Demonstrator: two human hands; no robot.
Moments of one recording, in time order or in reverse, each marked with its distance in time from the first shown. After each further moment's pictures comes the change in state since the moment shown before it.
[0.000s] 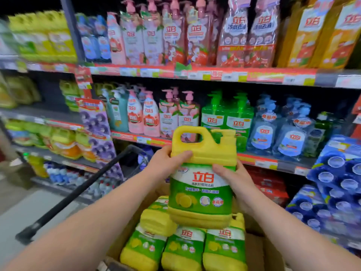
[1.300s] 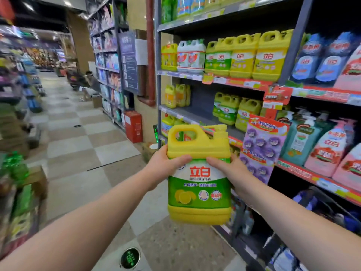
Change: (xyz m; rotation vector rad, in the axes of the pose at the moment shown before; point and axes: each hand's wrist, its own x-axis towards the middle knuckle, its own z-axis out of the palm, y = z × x) left_hand -0.132 -0.155 -0.596 -0.147 0.487 -0.079; right_hand -0.004 0.073 0.642 -0.090 -0.693 0.048
